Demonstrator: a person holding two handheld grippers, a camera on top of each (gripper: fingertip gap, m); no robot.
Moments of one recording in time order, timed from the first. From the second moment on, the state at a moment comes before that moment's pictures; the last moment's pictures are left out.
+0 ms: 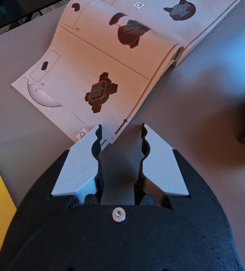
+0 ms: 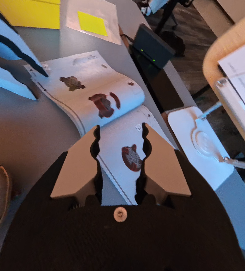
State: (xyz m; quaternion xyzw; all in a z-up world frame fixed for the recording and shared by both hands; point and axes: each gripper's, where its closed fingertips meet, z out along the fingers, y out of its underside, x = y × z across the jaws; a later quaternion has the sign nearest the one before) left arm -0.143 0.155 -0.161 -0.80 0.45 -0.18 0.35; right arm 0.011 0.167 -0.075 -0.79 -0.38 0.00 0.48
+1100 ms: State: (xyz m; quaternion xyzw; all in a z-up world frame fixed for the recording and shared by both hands) left arm -0.170 0.166 -0.154 -0.82 0.42 -0.14 0.36; right arm -0.010 0.150 -0.083 -0.78 -0.31 -0.10 0.54
